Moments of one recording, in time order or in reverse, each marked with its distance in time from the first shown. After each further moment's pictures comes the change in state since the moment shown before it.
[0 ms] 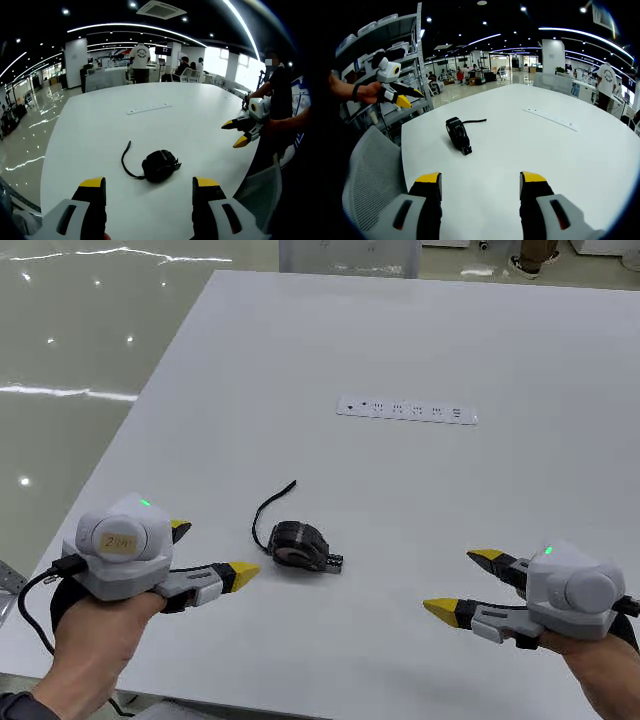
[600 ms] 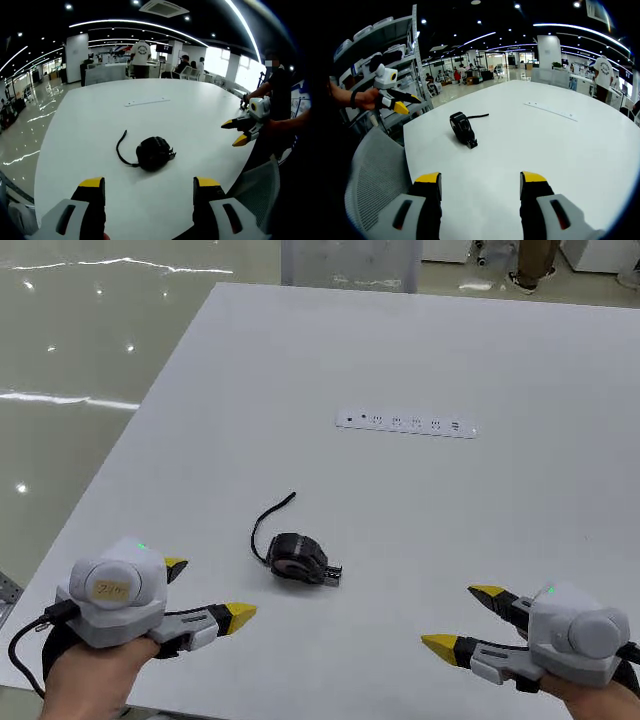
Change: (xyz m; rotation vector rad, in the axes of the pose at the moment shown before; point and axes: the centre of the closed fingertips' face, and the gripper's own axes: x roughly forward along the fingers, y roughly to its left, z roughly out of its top) left arm -0.001 -0.006 -0.032 -0.034 0.030 -0.016; right arm -0.003 0.018 -0.019 0.048 0.012 0.000
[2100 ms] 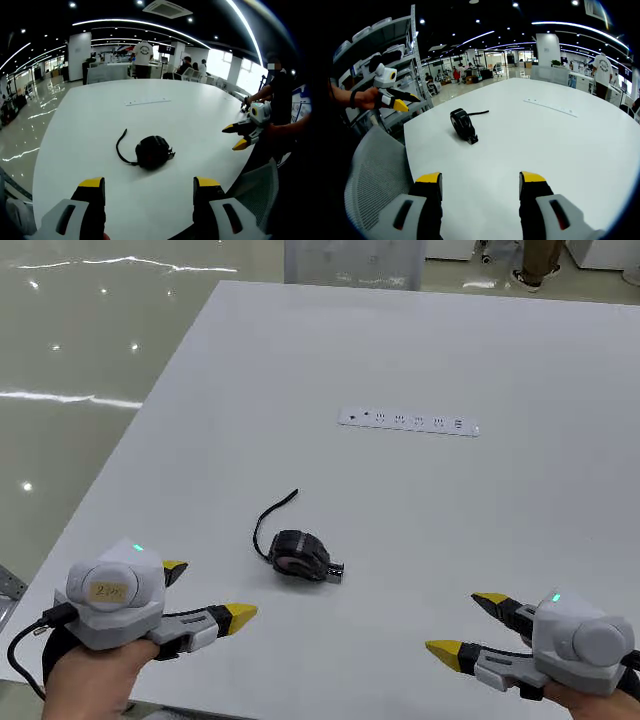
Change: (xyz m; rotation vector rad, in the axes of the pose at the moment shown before) left arm -0.003 -0.005 -0.003 -0.025 -0.006 0.003; right arm -0.004 0.001 -0.010 0.013 0.009 -0.001
